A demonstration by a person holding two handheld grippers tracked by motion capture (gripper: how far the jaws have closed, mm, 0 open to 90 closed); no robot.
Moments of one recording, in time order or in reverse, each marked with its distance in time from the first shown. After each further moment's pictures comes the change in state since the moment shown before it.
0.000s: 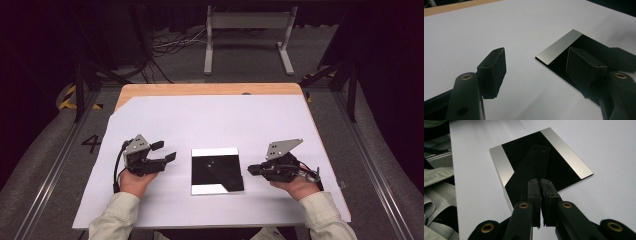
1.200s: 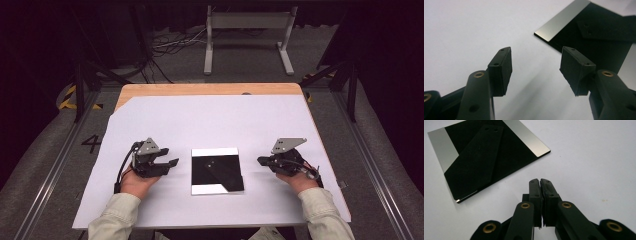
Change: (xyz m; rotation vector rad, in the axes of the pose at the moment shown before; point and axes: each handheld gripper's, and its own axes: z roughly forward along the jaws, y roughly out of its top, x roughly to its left) left arm -0.006 -0.001 0.012 0.176 0.020 0.054; right arm -0.035 -0.032 0.009 0.017 -0.200 0.065
